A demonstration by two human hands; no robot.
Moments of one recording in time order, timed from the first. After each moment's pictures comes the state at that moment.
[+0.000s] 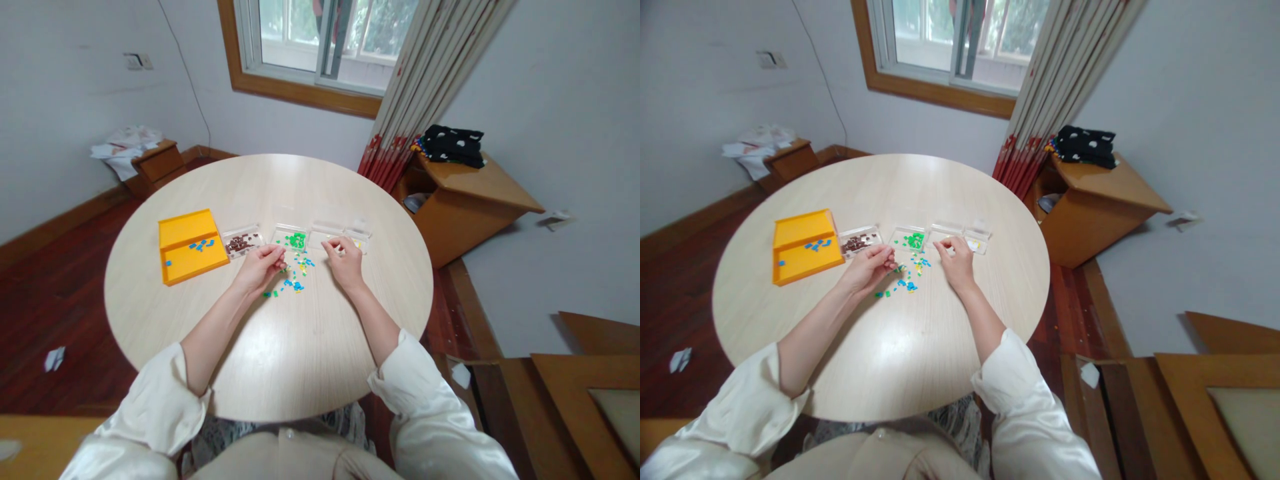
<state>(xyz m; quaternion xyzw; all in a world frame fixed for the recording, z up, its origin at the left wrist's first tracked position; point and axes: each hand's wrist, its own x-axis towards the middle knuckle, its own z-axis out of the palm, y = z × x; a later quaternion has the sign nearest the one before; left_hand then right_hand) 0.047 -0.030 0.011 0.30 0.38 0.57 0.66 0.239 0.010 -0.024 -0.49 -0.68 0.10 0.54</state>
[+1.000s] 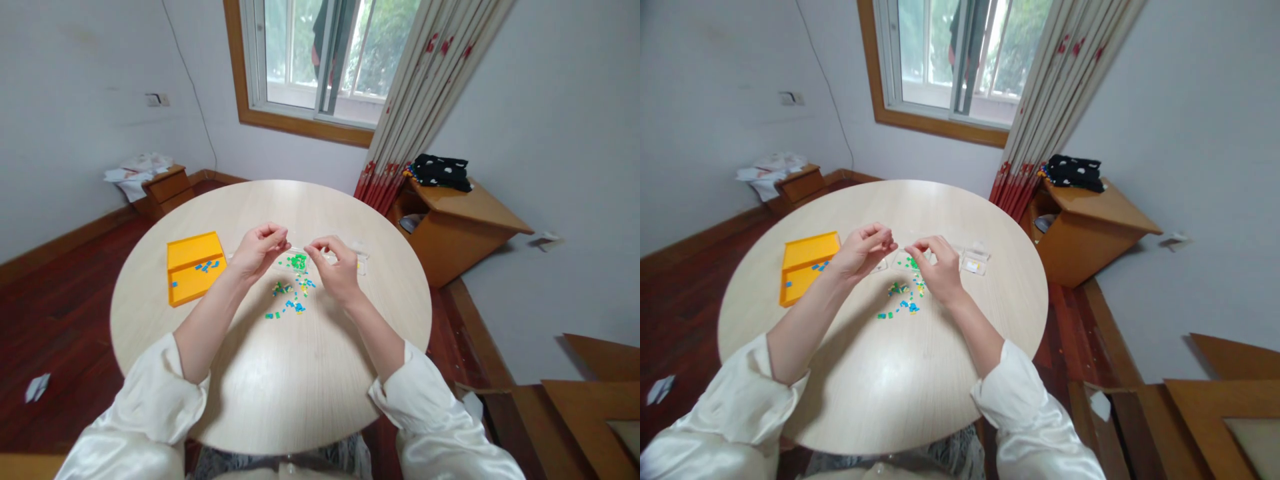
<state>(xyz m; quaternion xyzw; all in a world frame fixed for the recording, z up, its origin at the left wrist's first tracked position) 0.043 -0.008 0.089 0.40 0.32 0.60 0.61 0.199 -0.016 0.068 -0.37 -0.72 0.14 0.58</state>
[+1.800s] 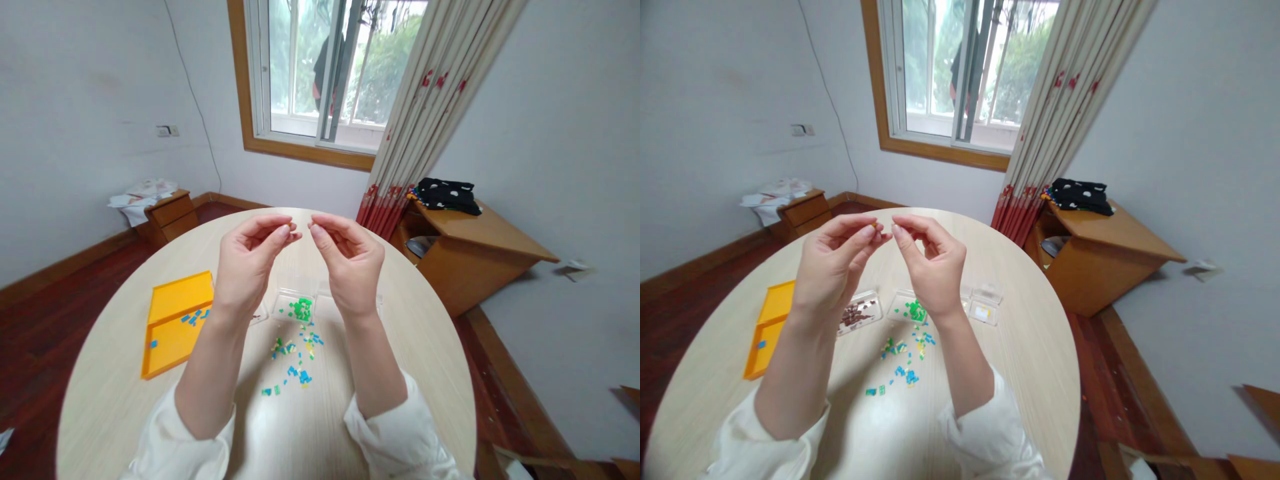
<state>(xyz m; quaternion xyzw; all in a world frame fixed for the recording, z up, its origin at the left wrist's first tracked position) 0.054 0.018 0.153 0.44 0.28 0.73 0.43 0.167 0.032 0.142 -0.24 -0.62 0.25 0.70</state>
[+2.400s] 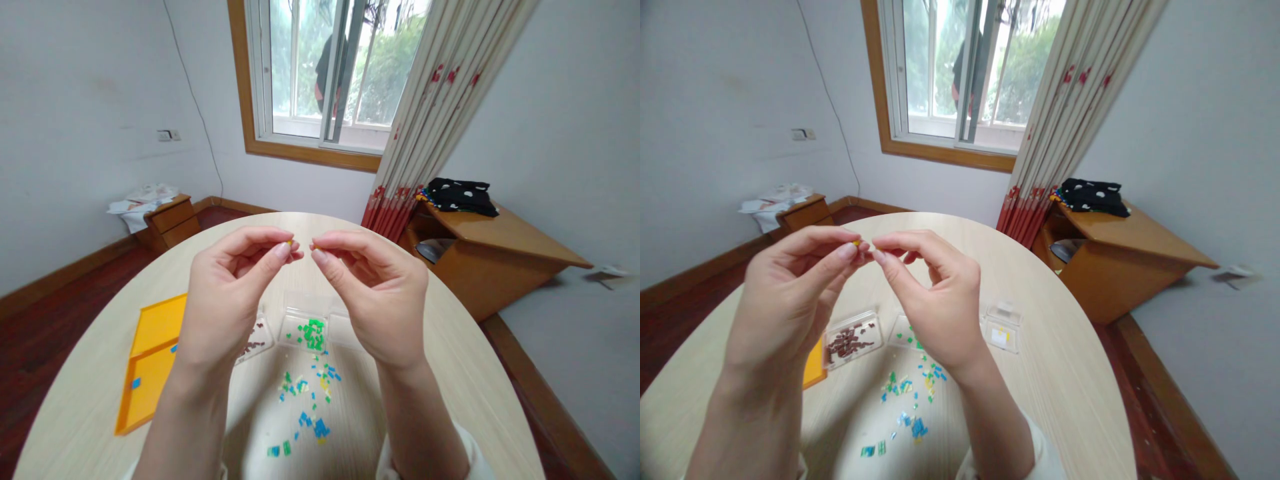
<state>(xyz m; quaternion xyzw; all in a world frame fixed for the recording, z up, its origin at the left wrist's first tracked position) 0.035 0.023 0.148 0.48 0.33 0.72 0.38 0.165 0.030 0.152 -0.25 -0.66 0.24 0.66</state>
